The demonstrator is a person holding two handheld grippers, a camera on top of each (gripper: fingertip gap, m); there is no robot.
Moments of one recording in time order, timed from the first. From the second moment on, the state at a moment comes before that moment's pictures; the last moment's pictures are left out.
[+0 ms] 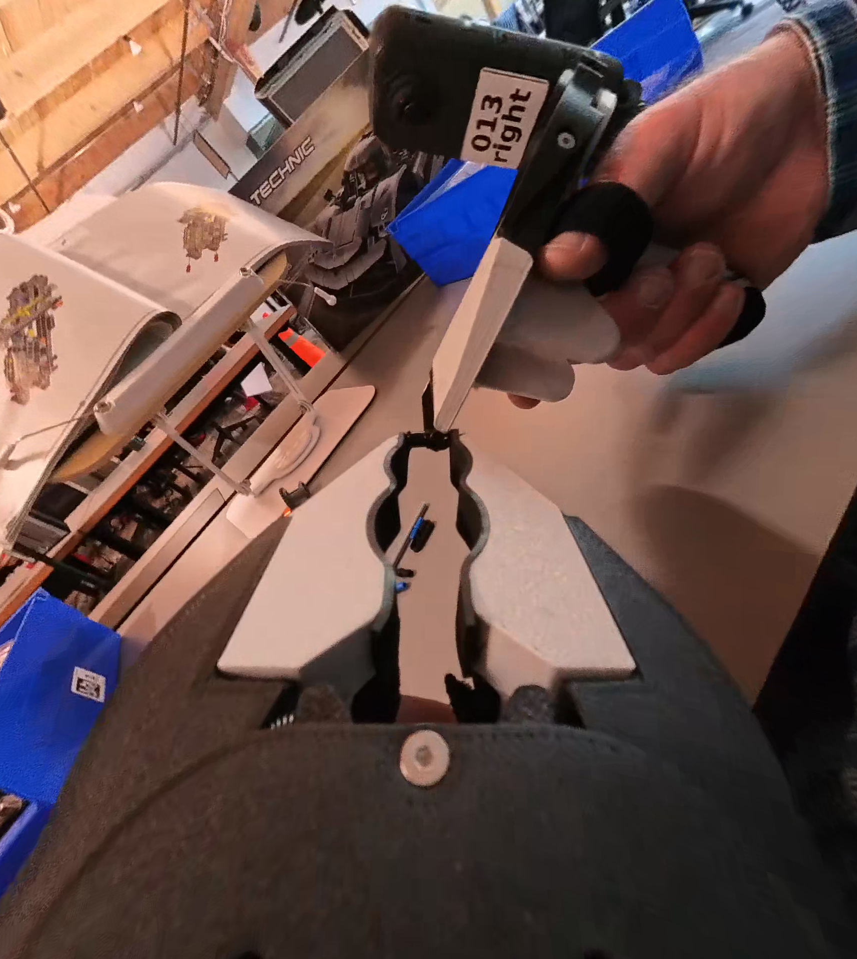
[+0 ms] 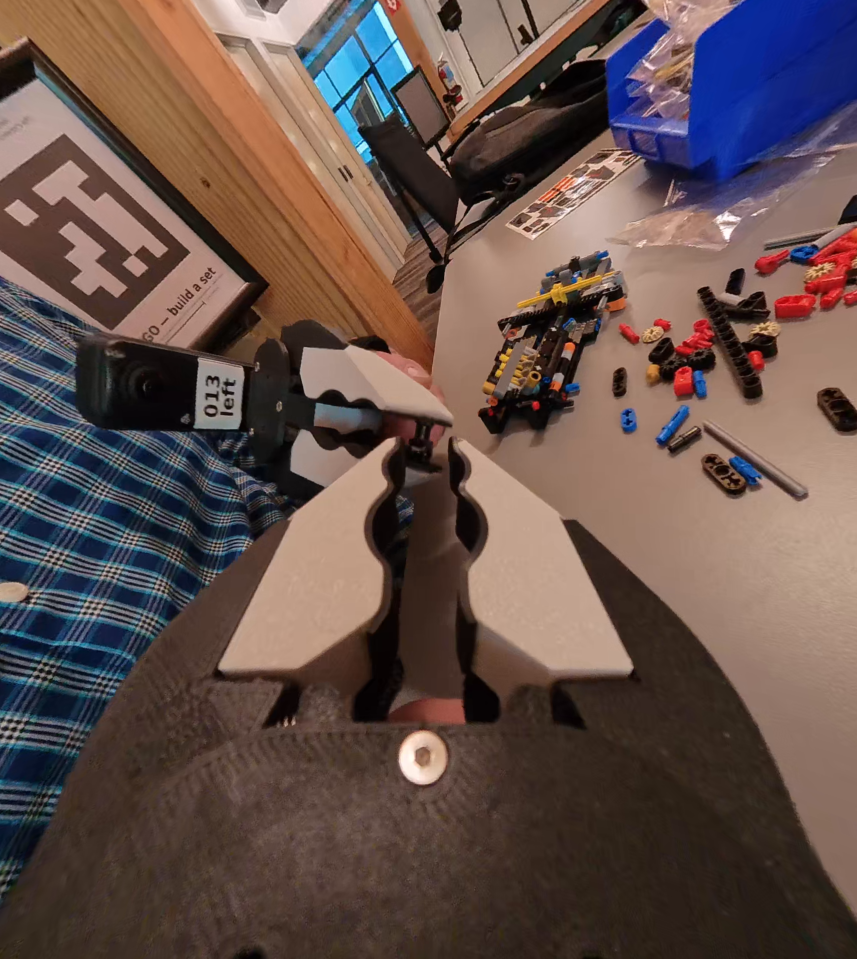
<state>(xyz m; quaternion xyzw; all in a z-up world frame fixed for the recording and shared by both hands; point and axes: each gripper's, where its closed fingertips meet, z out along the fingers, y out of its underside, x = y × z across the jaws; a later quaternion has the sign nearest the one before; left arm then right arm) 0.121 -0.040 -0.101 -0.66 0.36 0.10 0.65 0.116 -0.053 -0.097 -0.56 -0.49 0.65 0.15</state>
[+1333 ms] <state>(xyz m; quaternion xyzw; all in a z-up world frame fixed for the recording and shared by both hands) 0.115 -0.004 -0.136 -0.73 0.34 0.19 0.56 0.137 0.055 -0.141 -0.69 -0.53 0.21 0.45</state>
